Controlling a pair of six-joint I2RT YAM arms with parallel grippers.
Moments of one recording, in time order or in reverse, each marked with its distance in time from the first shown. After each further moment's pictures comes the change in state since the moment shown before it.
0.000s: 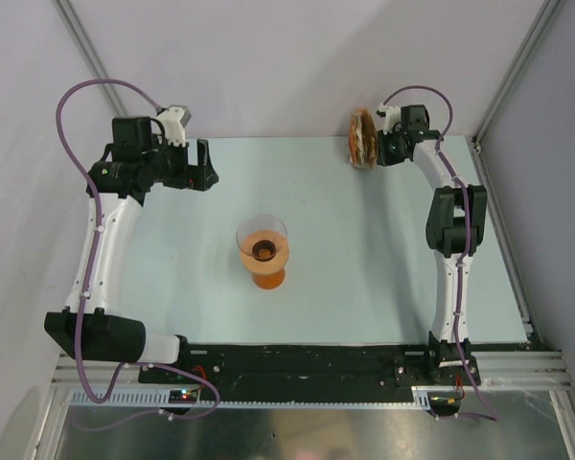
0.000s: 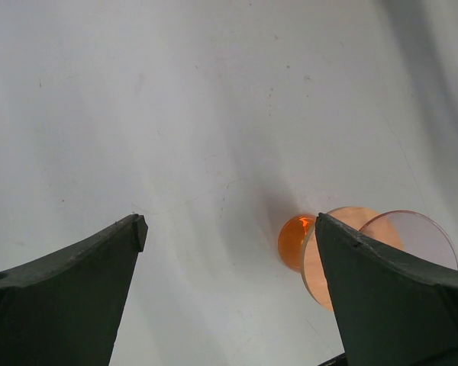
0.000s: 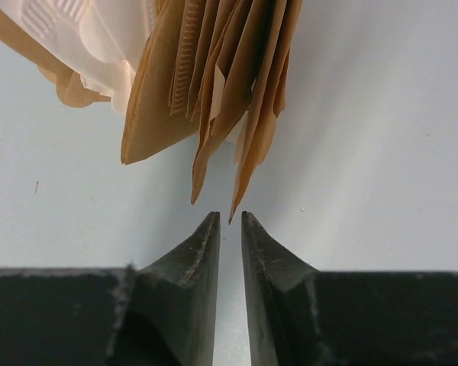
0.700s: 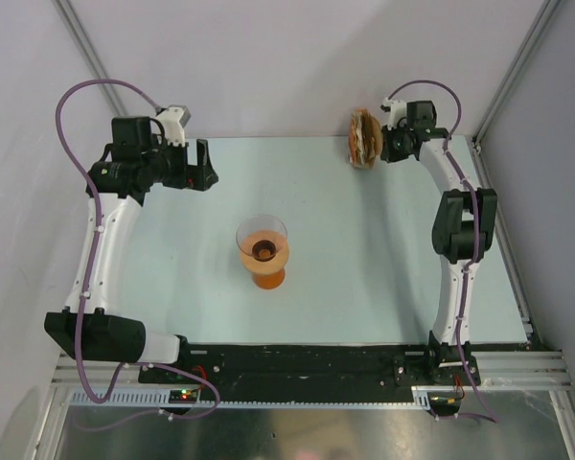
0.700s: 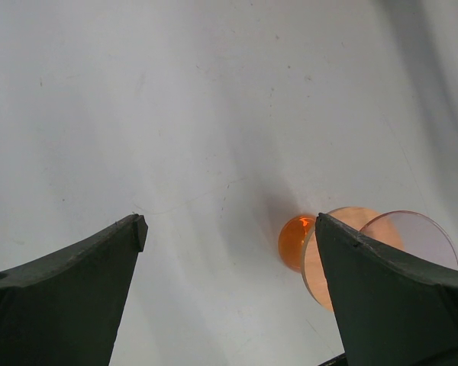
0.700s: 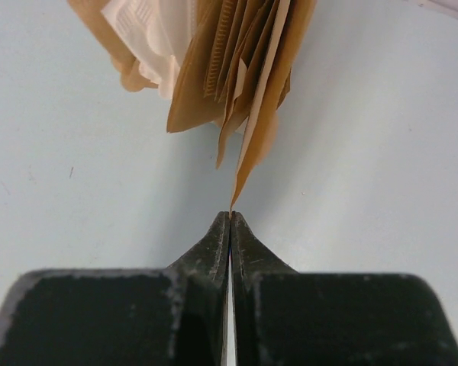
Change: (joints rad) left arm 0.003 0.000 0.000 0.000 0.000 -0.001; right arm -0.006 -0.097 -0.073 0.014 -0.020 0.006
